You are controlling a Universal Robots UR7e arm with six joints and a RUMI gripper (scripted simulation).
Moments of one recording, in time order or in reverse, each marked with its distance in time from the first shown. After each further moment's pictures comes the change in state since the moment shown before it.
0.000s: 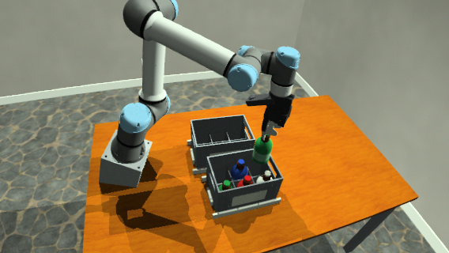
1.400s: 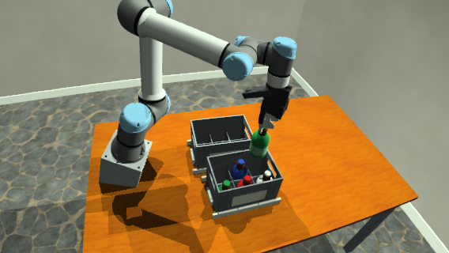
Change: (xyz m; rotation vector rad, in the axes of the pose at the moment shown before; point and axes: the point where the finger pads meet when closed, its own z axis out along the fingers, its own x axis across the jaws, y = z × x) arm -0.002 -0.016 -0.029 0.001 0.000 0.000
